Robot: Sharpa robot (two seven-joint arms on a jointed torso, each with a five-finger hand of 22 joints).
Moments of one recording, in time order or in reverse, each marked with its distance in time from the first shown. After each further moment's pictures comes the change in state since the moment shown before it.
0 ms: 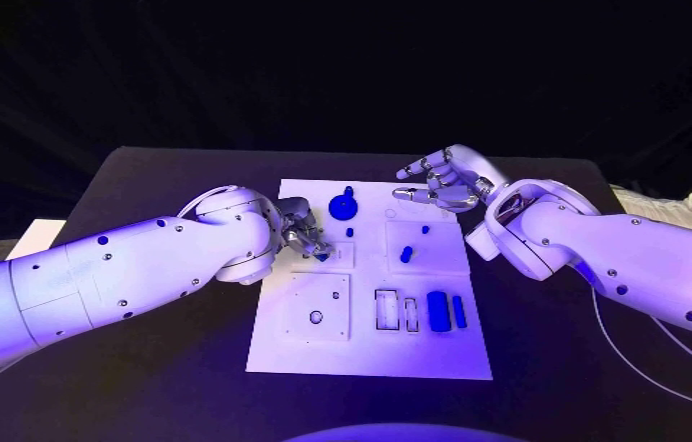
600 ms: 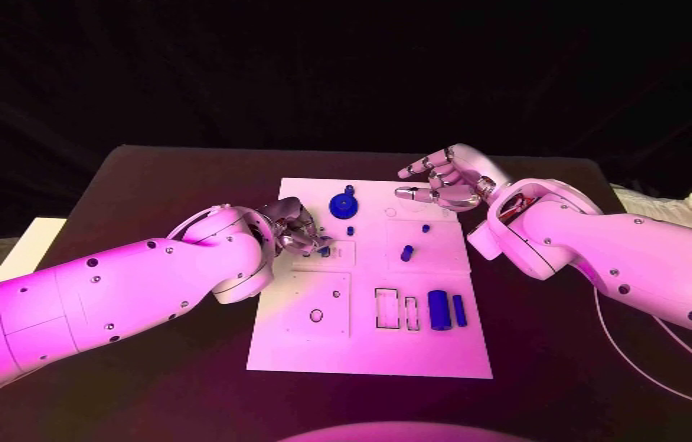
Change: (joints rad) left arm -0.060 -0.047 0.000 0.048 -0.006 -0.239 0.062; left_hand 0.000 0.009 0.004 -0.009 -0.020 0.000 0.000 -0.003 0.004 0.004 -0.003 0.005 0.005 0.000 0.000 0.000 0.000 0.000 0.004 -0.004 0.012 0.000; right arm -0.002 -0.005 0.000 -0.001 0.002 0.000 0.002; right_hand 0.000 0.000 0.000 0.000 0.000 0.000 0.000 0.000 0.000 0.000 0.000 0.000 0.000 0.000 0.000 0.000 0.000 0.000 0.000 0.000 0.000 -0.001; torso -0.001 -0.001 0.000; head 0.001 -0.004
